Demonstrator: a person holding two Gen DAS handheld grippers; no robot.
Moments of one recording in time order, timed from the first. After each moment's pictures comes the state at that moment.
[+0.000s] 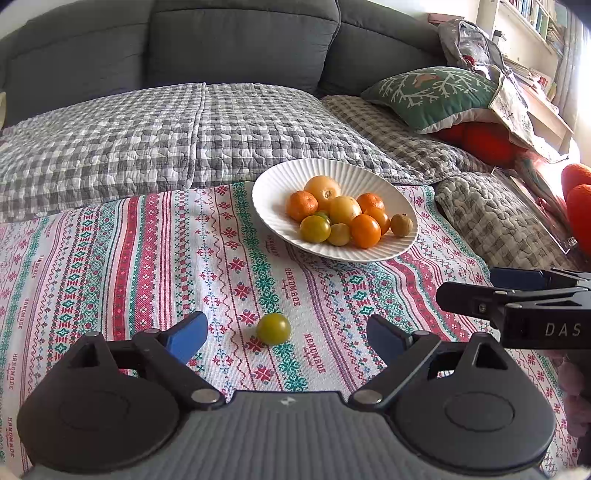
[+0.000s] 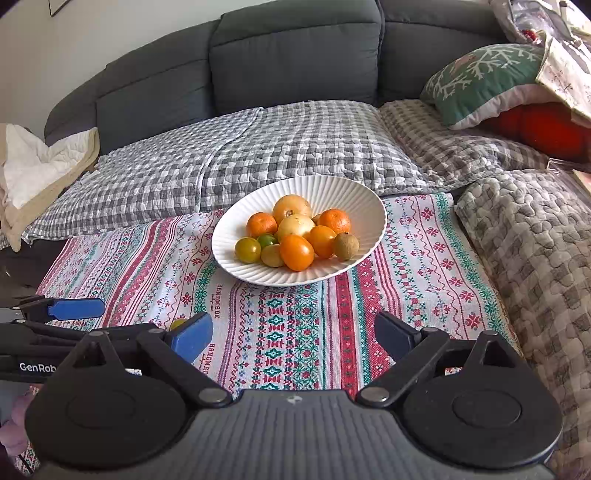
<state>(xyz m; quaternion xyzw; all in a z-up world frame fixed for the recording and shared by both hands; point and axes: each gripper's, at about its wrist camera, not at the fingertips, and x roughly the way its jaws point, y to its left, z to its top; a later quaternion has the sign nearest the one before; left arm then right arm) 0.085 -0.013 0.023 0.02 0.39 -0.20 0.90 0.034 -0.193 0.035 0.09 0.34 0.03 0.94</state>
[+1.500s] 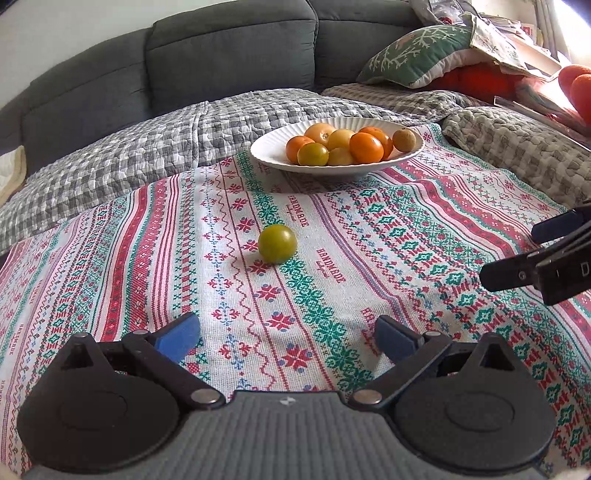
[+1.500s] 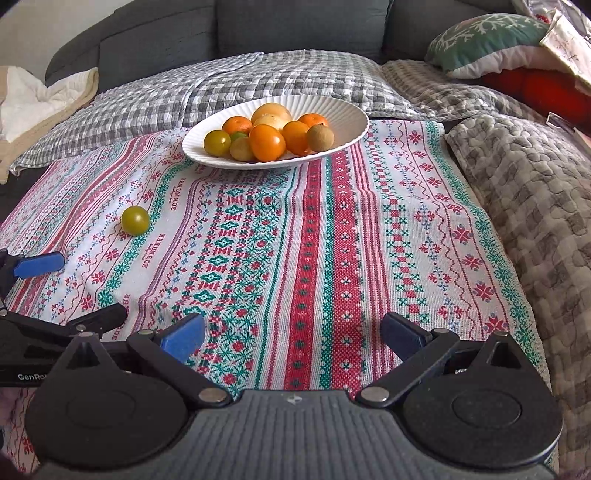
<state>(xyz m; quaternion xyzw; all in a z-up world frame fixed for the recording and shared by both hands) 0.030 -0.033 -0.058 0.12 0.31 -0.15 0.93 0.008 -0.205 -0.035 0.03 0.39 0.04 0.92</state>
